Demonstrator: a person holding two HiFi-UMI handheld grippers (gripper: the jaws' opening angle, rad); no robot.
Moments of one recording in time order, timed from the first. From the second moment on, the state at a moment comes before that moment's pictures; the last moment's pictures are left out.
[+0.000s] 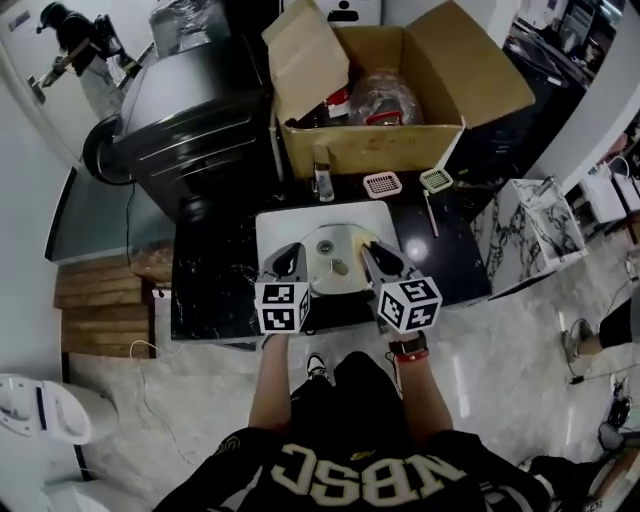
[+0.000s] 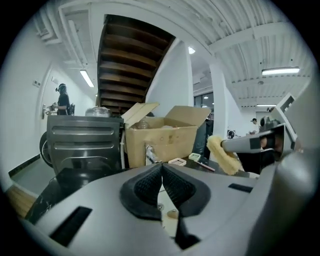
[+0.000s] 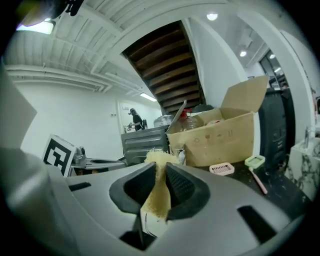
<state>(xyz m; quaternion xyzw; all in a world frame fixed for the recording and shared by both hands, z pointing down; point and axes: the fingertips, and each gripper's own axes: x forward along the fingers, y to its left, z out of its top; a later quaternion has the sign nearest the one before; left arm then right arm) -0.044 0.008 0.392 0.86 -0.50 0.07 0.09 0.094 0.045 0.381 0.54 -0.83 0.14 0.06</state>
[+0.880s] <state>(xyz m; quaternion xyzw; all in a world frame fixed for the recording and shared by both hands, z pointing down) -0.070 -0.089 0.567 0.79 -0.49 0.21 0.30 0.025 -0.086 0.494 0.39 -0.88 0.22 0.17</state>
